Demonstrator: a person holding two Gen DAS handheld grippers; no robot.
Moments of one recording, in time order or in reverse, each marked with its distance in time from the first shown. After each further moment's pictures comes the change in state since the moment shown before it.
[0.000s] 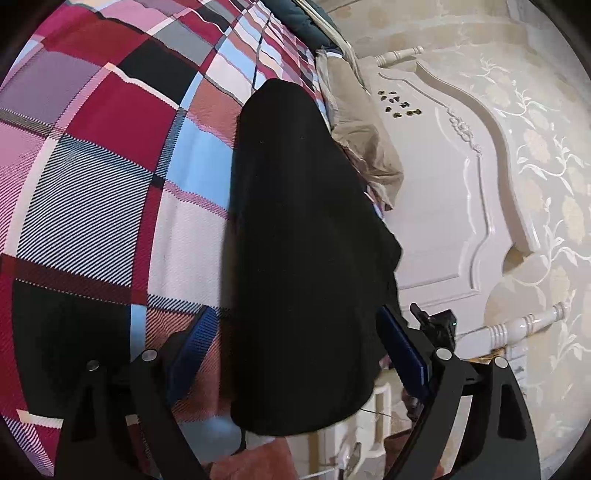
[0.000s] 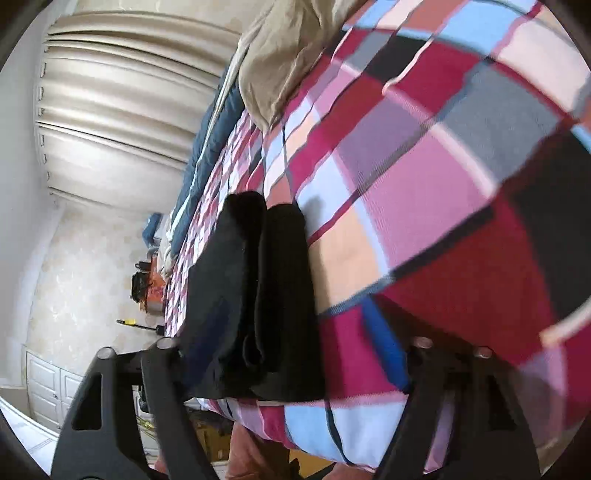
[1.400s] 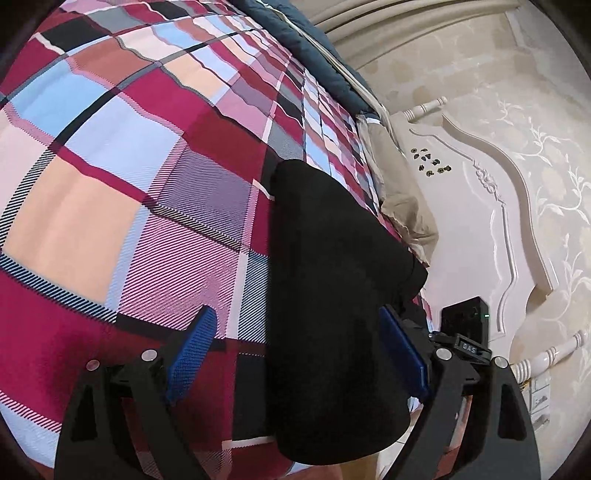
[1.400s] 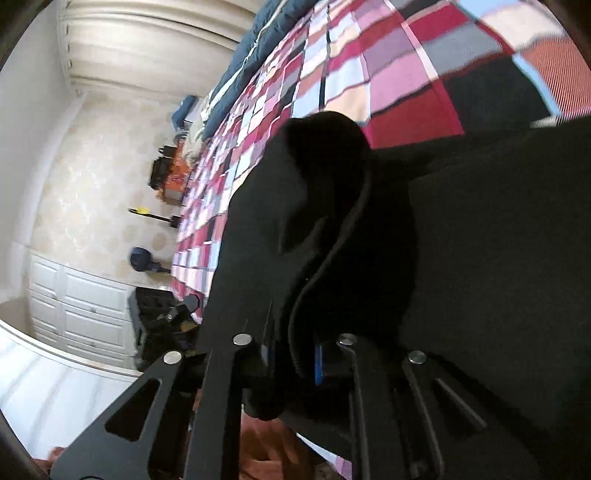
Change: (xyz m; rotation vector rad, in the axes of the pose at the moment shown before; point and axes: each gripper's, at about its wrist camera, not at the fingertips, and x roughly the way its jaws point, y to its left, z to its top) left arm -0.086 0.052 0.022 -0.006 -0.226 0.175; right arm 0.200 0.162 -0.058 -0.300 0.382 0.016
